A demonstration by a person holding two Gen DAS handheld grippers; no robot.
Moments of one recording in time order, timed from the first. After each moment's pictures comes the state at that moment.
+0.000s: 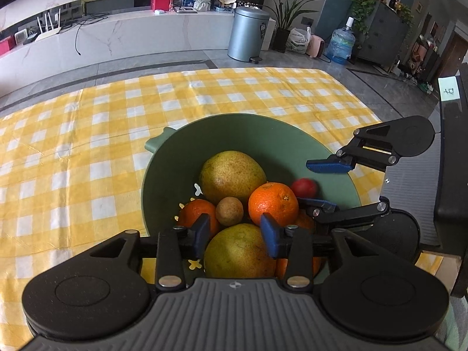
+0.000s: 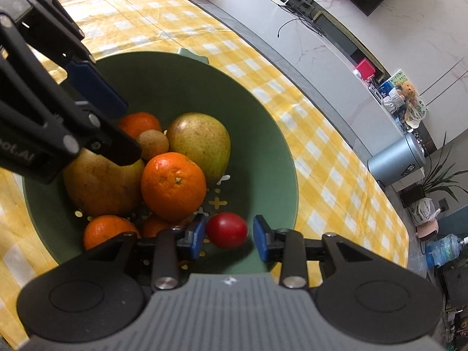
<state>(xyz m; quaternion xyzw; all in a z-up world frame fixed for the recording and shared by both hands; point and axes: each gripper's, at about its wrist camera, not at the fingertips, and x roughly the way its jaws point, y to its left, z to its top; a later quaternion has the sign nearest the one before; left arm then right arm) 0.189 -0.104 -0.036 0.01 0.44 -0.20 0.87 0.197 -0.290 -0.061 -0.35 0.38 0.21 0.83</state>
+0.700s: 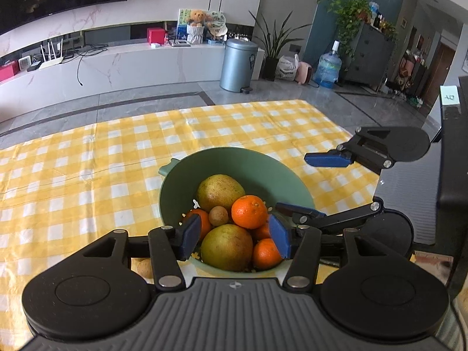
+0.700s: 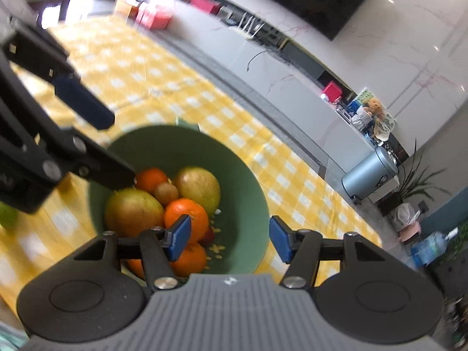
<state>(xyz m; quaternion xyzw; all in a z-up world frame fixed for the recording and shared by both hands) 0.130 -0.084 0.023 0.01 0.38 -0.21 0.90 0.136 -0.282 0.004 -0.30 0.31 0.18 0.88</state>
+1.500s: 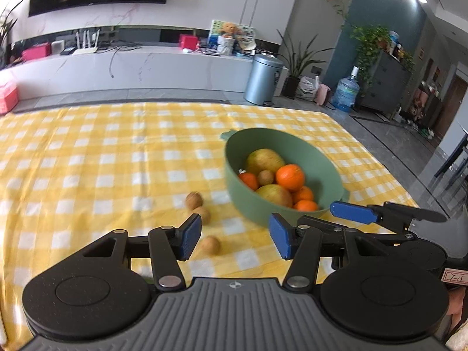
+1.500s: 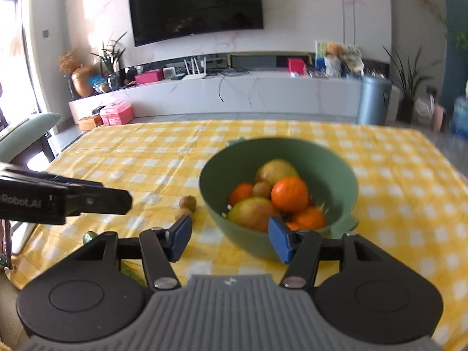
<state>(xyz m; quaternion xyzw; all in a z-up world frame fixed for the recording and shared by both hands) 0.068 0.002 -0.001 -0.05 0.36 -0.17 0.91 0.049 -0.254 -0.022 0.03 0.31 0.14 0.94</state>
